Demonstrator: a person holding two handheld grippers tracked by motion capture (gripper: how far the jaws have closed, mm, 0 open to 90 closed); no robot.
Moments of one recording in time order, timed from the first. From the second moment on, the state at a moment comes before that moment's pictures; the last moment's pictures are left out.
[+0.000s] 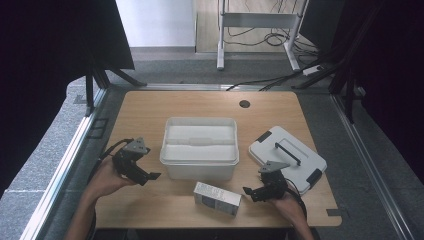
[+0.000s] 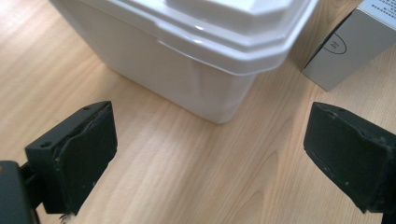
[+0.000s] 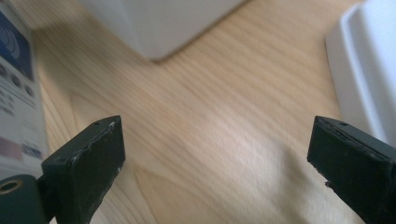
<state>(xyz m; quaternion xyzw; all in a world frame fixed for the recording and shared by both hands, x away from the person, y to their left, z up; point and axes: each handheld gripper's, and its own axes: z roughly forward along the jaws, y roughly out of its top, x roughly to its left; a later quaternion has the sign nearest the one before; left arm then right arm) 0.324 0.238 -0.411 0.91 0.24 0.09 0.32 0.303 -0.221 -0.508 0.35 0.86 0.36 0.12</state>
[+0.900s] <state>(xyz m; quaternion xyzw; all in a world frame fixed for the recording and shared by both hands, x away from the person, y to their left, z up) 0.396 0.162 -0.337 0.95 0.12 0.09 0.26 0.296 -0.222 -0.519 0.35 0.86 0.35 0.14</state>
